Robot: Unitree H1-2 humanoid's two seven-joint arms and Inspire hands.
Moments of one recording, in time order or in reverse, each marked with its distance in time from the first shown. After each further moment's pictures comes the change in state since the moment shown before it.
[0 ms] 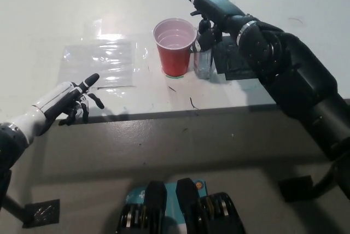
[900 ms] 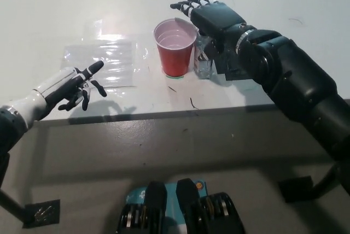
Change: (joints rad) left_arm -0.073 0.019 -0.014 0.009 0.023 -0.003 -0.050; right_arm 0.013 -0.018 0.124 0.106 -0.195 -0.134 -0.064
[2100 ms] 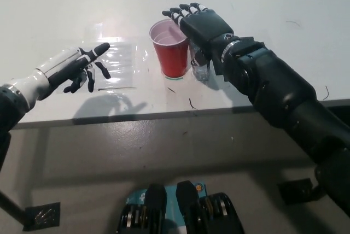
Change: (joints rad) left_arm -0.082 0.008 -0.021 0.010 0.018 0.001 -0.021; right_arm -0.013 0.073 0.087 0.158 -0.104 -0.007 -0.116
